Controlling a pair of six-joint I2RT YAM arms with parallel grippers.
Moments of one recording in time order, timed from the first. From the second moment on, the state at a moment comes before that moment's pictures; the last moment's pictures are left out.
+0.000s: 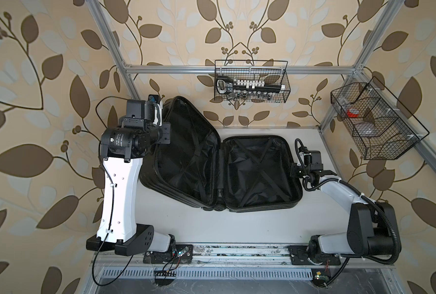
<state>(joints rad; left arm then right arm) -0.15 1.43 2.17 -1.39 -0.17 -0.05 0.01 1.41 0.79 -0.22 -0.07 0.22</state>
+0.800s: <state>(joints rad) -0.82 1.75 2.46 -1.29 -0.70 0.00 0.32 1.43 0.68 0.07 -0.08 0.69</state>
